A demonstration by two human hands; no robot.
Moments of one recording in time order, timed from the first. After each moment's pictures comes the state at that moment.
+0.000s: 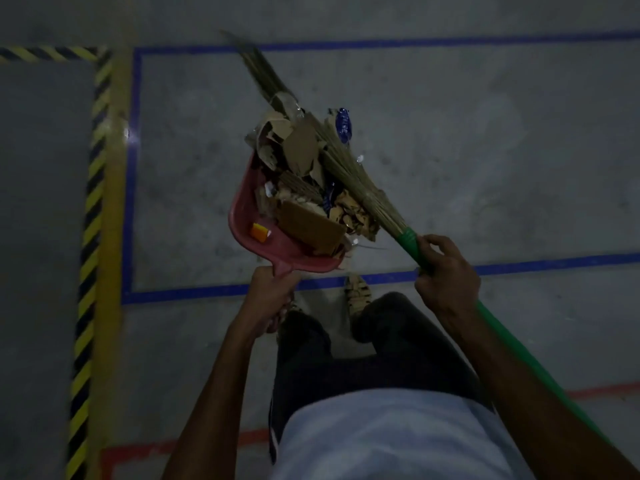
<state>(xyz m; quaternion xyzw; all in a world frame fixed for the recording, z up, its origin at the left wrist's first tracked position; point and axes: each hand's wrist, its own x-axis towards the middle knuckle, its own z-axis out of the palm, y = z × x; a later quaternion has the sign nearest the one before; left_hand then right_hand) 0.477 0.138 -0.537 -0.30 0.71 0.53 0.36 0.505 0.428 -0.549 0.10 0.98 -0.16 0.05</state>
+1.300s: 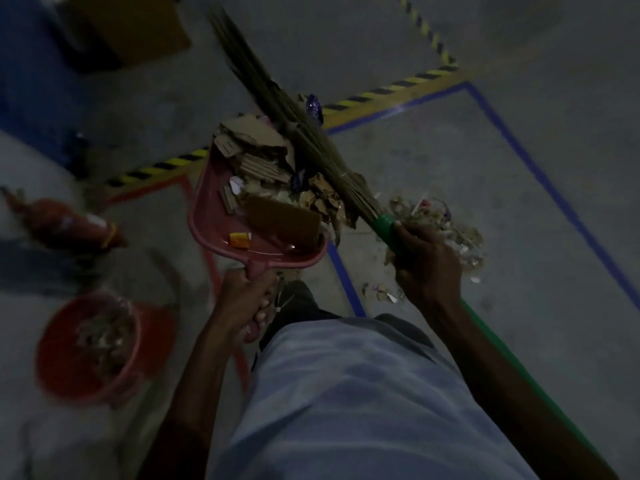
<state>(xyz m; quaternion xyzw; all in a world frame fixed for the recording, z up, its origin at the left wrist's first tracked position) 0.726 0.374 -0.413 -0.65 0.42 0.61 -0.17 0.460 0.465 -0.437 -0.50 0.81 -0.27 0.13</state>
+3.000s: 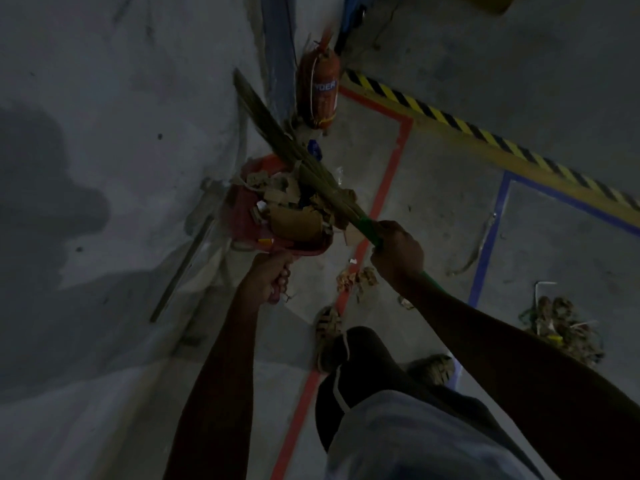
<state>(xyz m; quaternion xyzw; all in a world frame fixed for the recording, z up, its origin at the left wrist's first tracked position) 1.317 0.445 -0.584 -0.73 0.01 0.61 -0.32 1.091 0.347 -0.526 -0.76 0.60 -0.02 0.25</state>
